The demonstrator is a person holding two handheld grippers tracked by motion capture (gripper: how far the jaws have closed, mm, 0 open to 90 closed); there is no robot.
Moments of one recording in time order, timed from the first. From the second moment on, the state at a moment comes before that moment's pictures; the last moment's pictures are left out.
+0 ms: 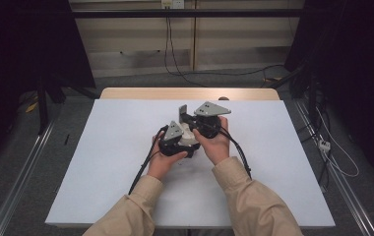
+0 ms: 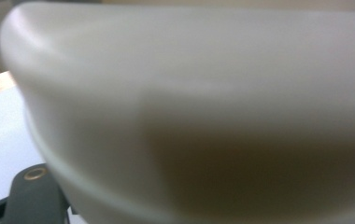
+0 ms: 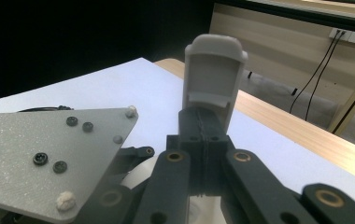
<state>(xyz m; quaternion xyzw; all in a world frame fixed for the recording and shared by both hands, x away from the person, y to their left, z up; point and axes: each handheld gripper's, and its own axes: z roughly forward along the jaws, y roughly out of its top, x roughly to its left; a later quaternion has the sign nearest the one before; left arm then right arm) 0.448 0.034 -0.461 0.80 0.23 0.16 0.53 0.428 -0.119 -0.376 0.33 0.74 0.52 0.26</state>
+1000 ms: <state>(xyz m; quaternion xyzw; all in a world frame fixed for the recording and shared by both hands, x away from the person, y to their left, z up) 0.448 0.034 -0.461 0.80 0.24 0.16 0.53 0.438 -0.114 -0.378 0.33 0.75 0.51 0.25</state>
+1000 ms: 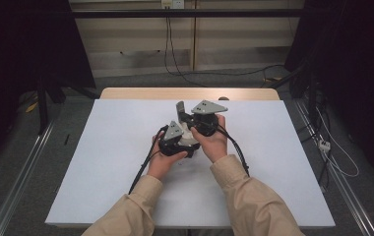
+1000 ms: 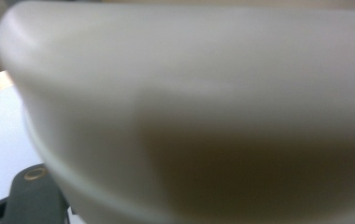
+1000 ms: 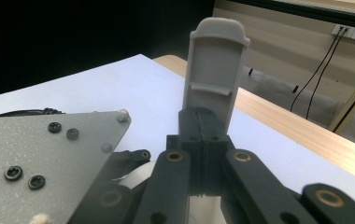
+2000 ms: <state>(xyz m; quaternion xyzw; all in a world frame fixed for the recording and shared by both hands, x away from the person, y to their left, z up) 0.447 0.033 -0.462 0.80 0.24 0.16 0.53 0.444 -0.112 -0.380 0.34 0.75 0.51 0.25</state>
